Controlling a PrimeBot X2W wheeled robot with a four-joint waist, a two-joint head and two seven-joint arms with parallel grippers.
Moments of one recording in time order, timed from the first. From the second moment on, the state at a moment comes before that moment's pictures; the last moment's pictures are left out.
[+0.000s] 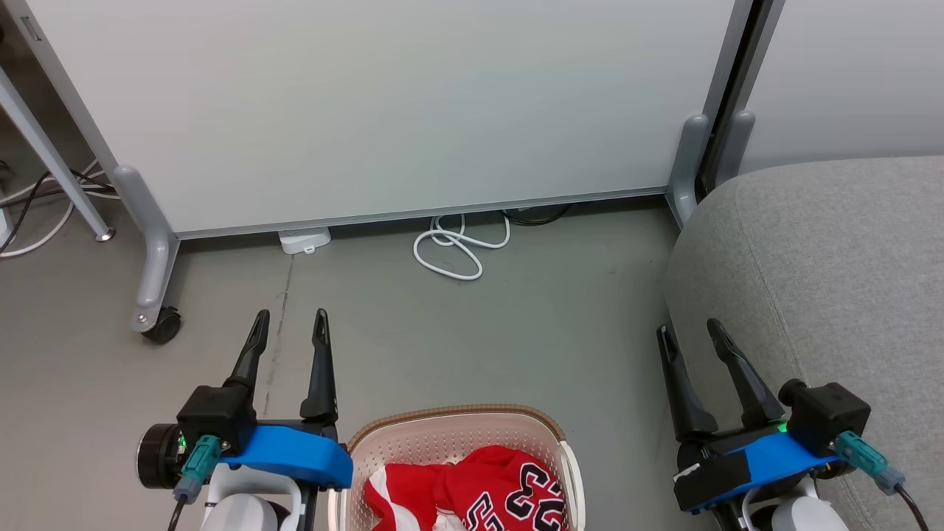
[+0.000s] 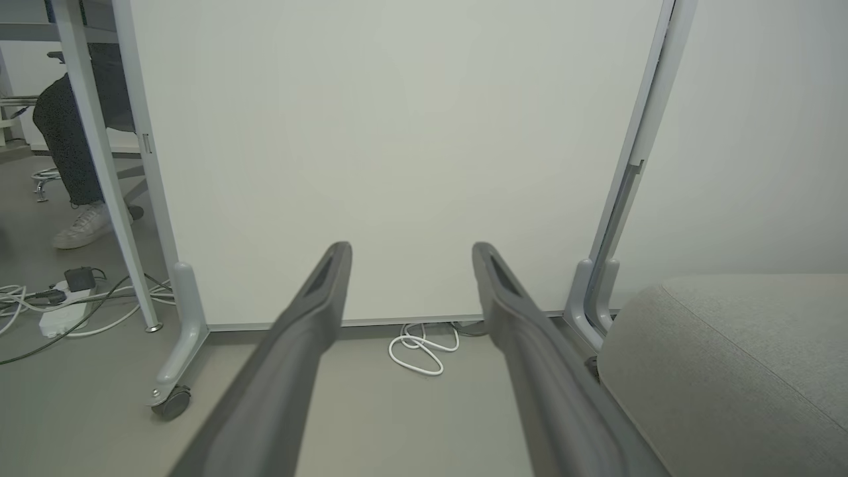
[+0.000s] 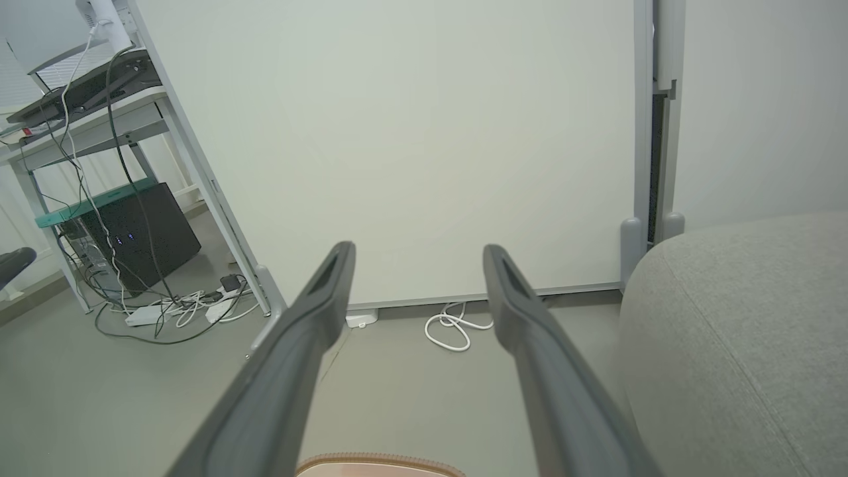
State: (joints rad) left arm -0.14 0.09 -0.19 0.25 -0.25 0.01 -0.21; right arm -0.11 -0.05 0.11 0.21 0.29 0.13 -0.21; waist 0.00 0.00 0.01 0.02
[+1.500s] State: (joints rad) left arm -0.16 0.07 -0.21 0.31 -0.10 -0.04 -0.26; right arm -0.12 -0.05 0.14 0.25 0.14 0.13 -0.26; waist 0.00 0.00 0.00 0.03
